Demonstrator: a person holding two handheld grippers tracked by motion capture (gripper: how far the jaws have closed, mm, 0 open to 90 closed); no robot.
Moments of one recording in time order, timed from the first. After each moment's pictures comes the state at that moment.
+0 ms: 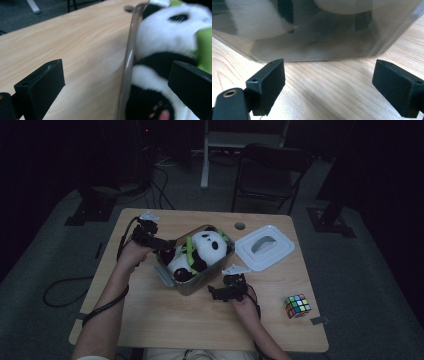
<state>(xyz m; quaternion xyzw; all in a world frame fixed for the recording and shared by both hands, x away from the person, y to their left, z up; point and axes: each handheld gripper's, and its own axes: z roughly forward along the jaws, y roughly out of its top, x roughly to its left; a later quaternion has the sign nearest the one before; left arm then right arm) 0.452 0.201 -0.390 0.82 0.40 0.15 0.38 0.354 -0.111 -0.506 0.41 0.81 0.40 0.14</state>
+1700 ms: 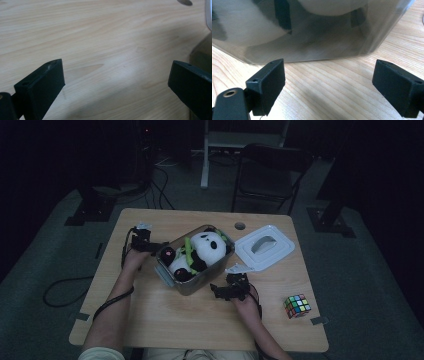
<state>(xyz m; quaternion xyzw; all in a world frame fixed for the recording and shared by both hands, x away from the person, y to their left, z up) 0.501 0.235 -0.486 0.76 0.48 0.17 0.40 0.358 -0.120 -0.508 0.43 0.79 0.41 0.14</state>
